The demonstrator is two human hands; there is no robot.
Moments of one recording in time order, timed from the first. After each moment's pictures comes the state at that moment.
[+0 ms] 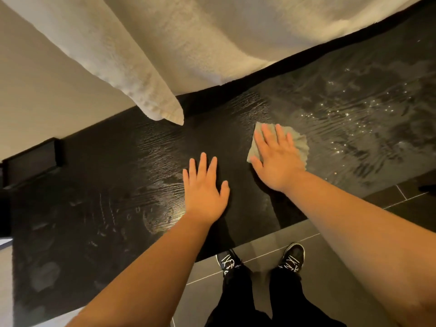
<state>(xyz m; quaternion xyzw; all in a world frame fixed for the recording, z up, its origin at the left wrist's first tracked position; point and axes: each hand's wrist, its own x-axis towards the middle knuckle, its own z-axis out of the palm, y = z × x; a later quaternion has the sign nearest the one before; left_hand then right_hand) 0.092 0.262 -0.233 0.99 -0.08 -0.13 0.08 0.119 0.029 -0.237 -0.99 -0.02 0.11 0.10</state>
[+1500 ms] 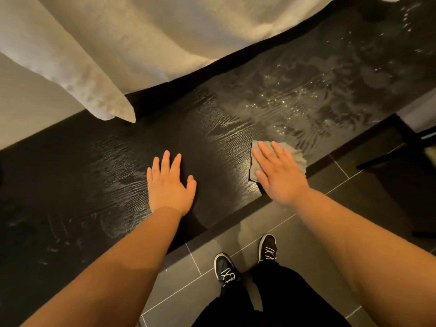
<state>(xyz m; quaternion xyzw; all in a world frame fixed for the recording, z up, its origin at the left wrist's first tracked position) 0.076 0.251 -0.239 0.99 -0.09 -0.07 0.06 -0.011 -0.051 -0.242 -0.99 0.01 0.09 0.08</state>
